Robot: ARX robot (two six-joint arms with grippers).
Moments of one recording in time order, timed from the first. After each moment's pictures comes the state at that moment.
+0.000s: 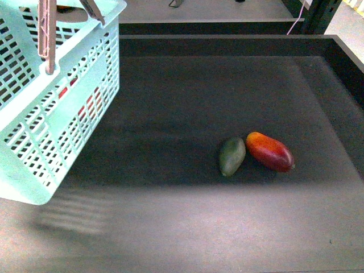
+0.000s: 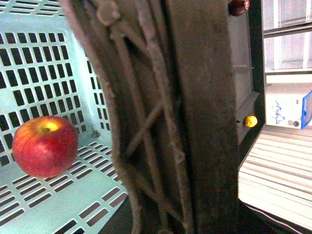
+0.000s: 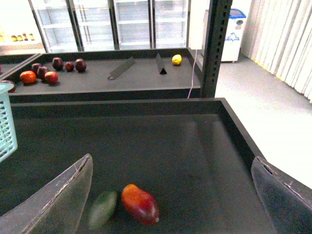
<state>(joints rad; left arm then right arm) -0.03 1.80 1.33 -0.13 -0.06 -1.31 0.00 0.01 0.02 0.00 0.00 0.00</state>
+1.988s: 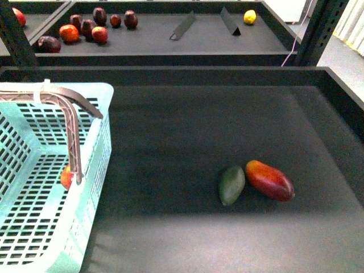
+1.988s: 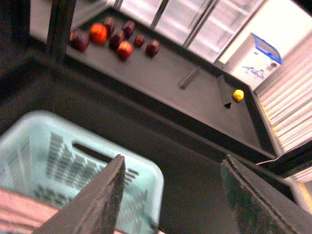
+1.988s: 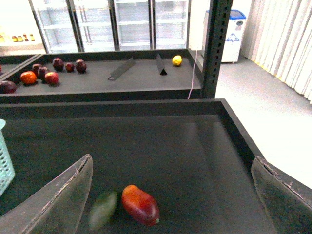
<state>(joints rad) 0.01 1.32 0.63 0.58 0.00 -0.42 0.00 0.00 0.02 0.00 0.00 0.00</state>
